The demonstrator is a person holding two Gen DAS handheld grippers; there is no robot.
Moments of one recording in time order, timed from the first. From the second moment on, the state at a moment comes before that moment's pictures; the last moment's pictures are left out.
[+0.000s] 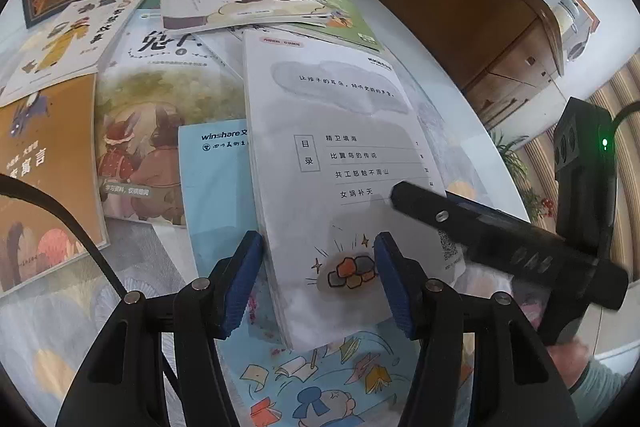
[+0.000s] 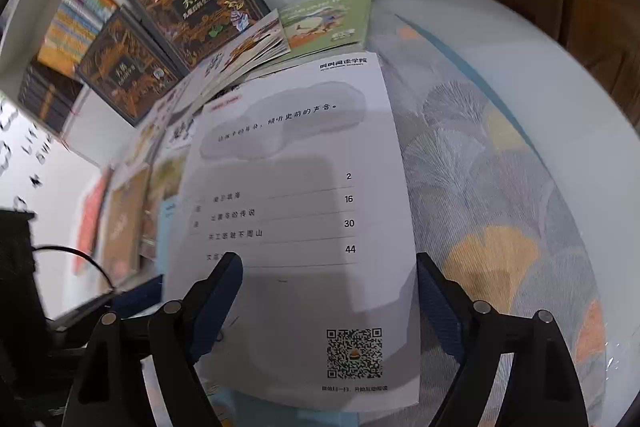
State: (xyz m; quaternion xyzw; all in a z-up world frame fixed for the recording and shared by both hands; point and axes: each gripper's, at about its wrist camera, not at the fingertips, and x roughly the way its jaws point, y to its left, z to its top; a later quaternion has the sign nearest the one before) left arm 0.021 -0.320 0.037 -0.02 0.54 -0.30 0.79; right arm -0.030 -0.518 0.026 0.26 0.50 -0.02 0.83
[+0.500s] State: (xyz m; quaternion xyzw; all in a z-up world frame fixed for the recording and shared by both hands) left arm -0.016 -0.305 0.031 -0.09 0.56 -0.29 0.77; right arm -0.074 -0.540 0.084 0.38 0.48 0.09 0.79
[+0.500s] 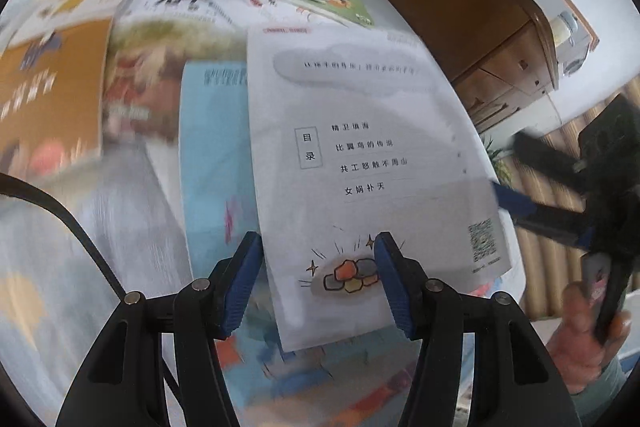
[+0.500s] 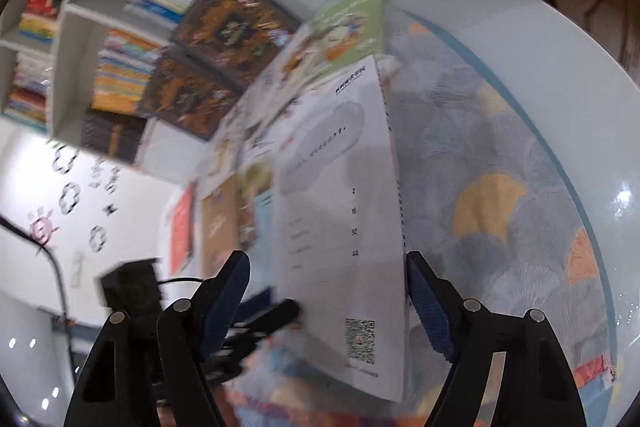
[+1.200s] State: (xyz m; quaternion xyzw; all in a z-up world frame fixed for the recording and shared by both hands) left arm -0.080 -0.045 0.077 -0.29 0.46 0.01 0.84; right arm -0.035 -0.324 0.126 0.20 0.52 0.33 0.76
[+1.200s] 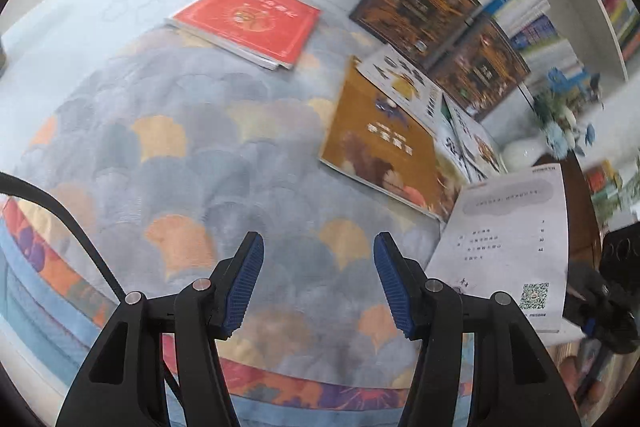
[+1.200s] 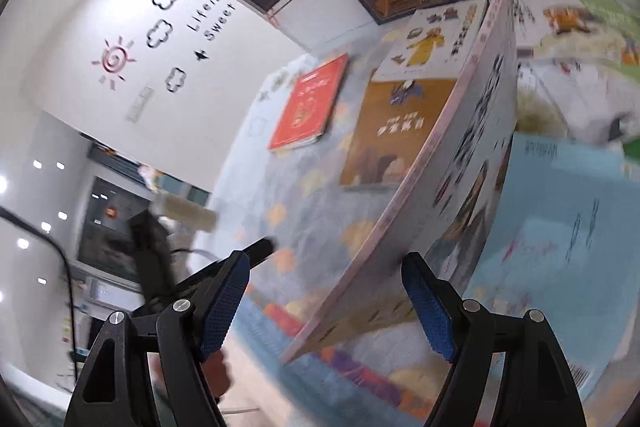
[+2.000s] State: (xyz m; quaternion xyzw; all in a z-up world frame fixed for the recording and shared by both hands) left arm 0.029 -0.040 0.027 -0.19 0.56 -0.11 0.80; right arm -0.030 -0.279 0.022 0.17 0.60 0.11 0.77
